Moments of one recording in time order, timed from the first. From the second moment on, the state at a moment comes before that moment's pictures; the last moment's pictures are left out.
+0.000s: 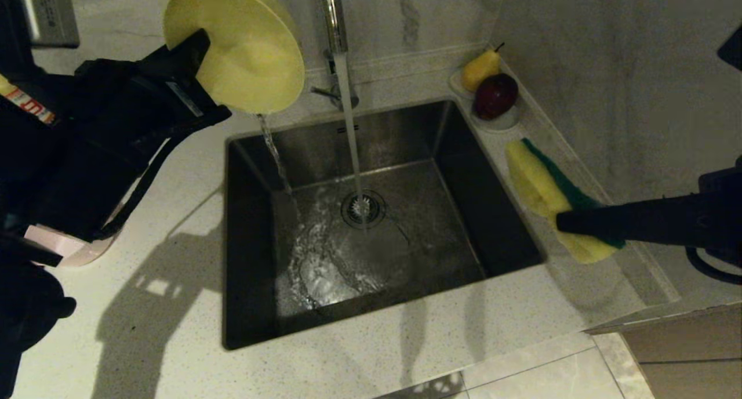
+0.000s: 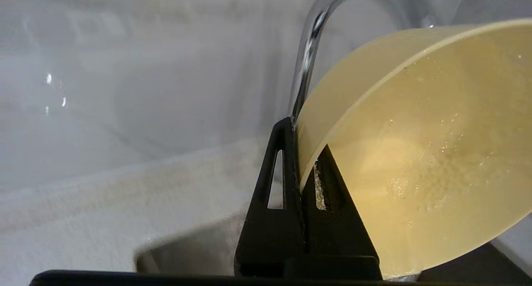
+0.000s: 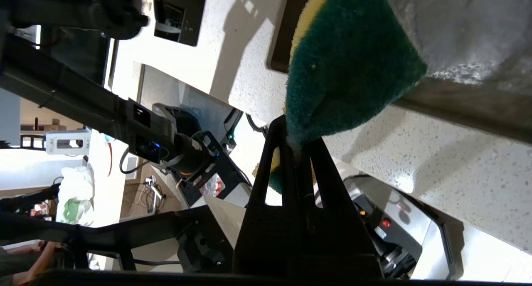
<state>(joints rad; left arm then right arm) -0.37 1.52 -0.81 -1.30 0.07 0.13 0.74 1.23 -1.29 0.36 0.28 0.38</state>
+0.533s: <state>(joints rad) -0.35 1.47 -0.82 -1.06 0.17 0.10 0.73 1.23 -1.29 0.36 0.27 0.37</state>
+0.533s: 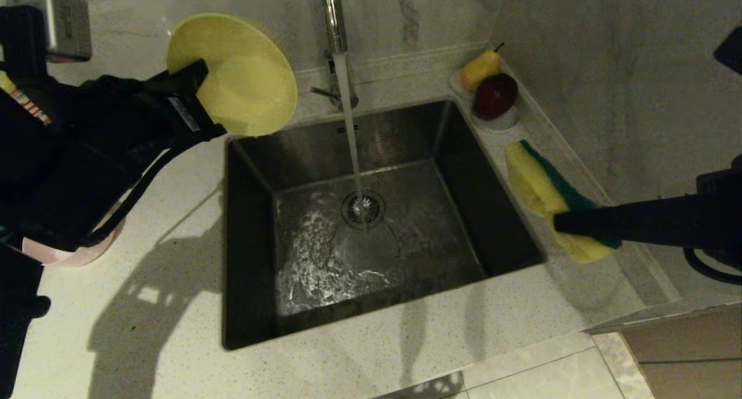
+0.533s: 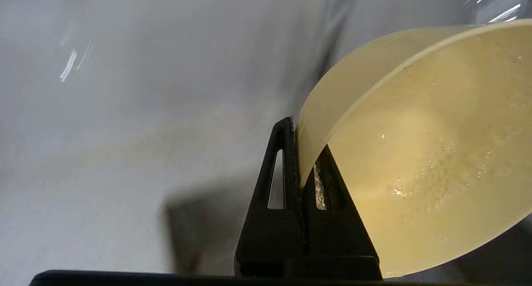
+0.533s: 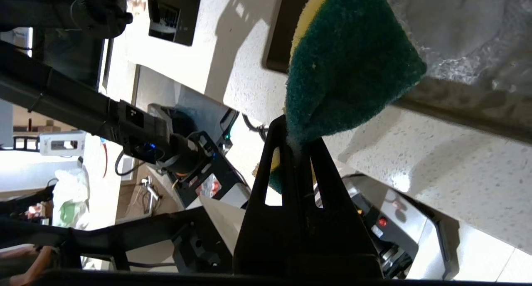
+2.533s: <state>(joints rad) 0.20 1.45 -0.93 0.30 0.25 -0.84 0.57 1.28 -1.22 0.36 0.27 0.33</state>
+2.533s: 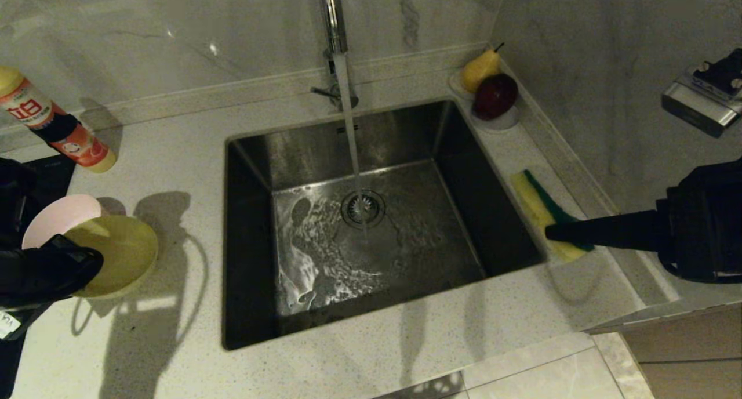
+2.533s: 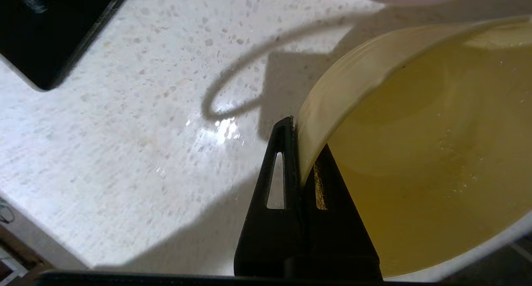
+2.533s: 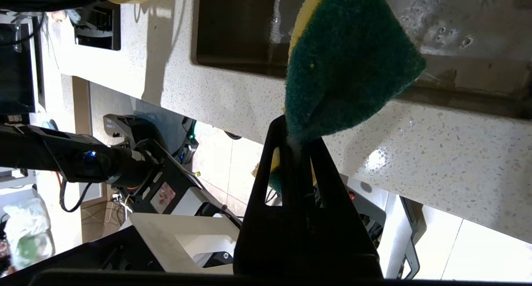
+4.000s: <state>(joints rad) 0.18 1.30 -1.34 0.33 0.05 -0.45 0.57 1.23 -1.16 0.36 0.27 0.34</state>
